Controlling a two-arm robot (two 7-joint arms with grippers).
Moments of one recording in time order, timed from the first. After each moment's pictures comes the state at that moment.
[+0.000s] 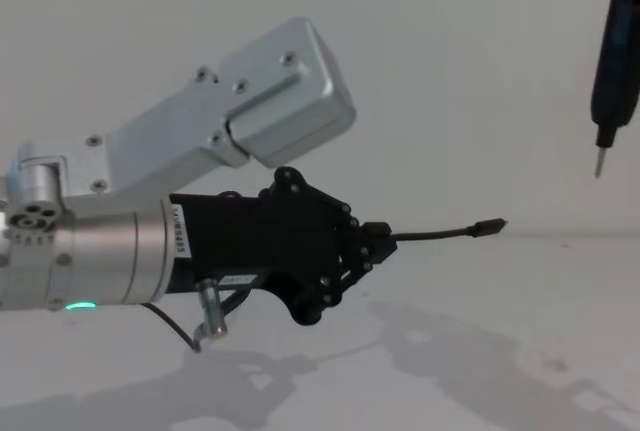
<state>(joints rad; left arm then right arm) -0.42 0.54 0.68 -1.63 0.10 -0.14 -0.46 -0.05 0.39 -0.16 -2.02 0.38 0.04 0.19</state>
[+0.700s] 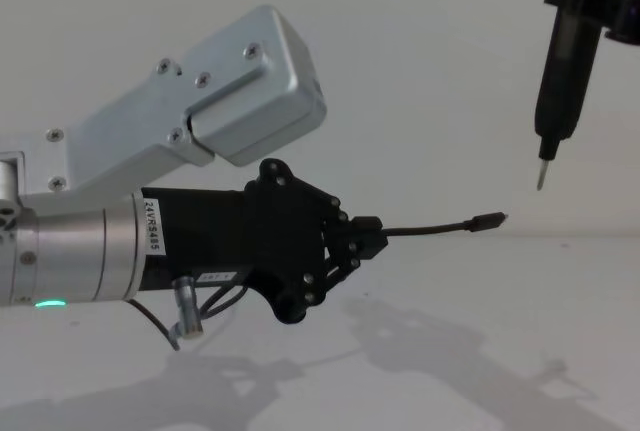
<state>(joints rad) -0.40 0.58 0.67 -1.66 0.09 -0.19 -0.46 0.01 0.38 -0.20 -1.94 0.45 0.06 0.26</state>
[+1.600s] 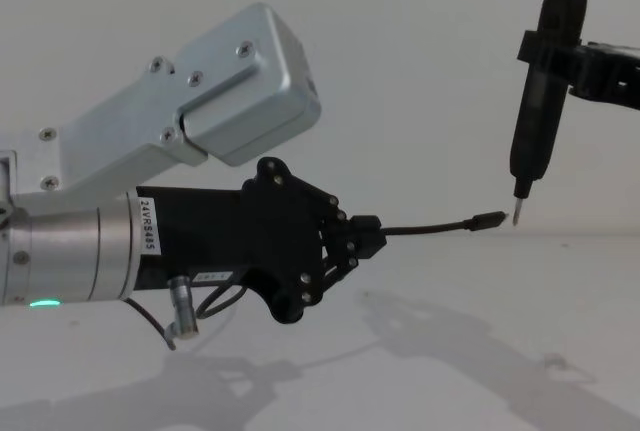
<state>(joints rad) -0.40 0.59 0.67 -1.66 0.09 -0.19 -0.47 0.10 0.36 -0.24 -1.77 0.48 0.02 0.29</state>
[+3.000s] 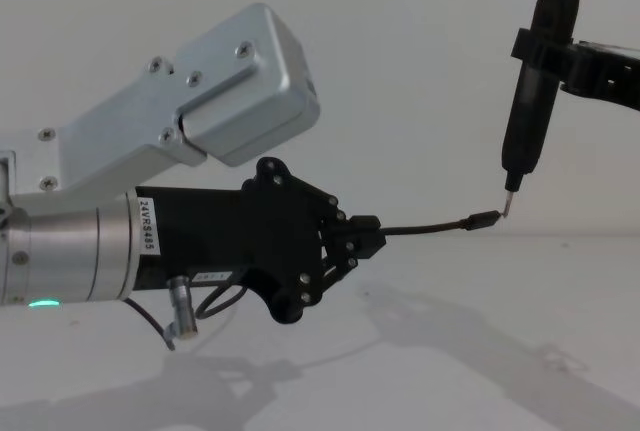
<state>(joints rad) -0.40 0.59 0.67 -1.66 0.09 -0.20 -0.47 0.16 0.35 -0.25 -1.71 0.52 0.00 0.31</state>
